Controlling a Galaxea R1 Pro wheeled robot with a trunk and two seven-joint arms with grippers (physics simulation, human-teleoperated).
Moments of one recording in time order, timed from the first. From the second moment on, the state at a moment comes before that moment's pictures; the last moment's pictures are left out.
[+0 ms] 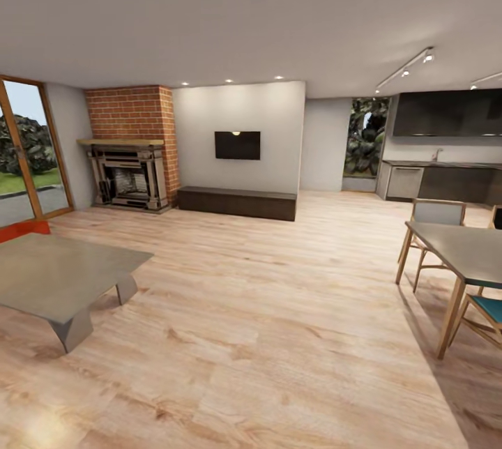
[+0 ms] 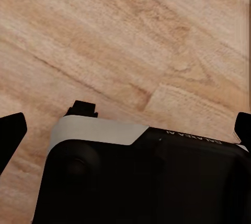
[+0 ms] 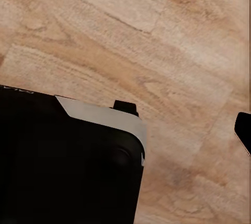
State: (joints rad) left arm -0.22 -0.04 -0.12 0.00 0.36 -0.01 0.03; right arm -0.11 0.03 0.22 0.03 0.00 -0.18 -0.07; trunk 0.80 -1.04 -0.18
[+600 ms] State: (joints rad) left arm -0.22 -0.04 -0.12 0.00 0.36 -0.01 0.03; right arm -0.11 0.03 0.22 0.03 0.00 -0.18 -0.08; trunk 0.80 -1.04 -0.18
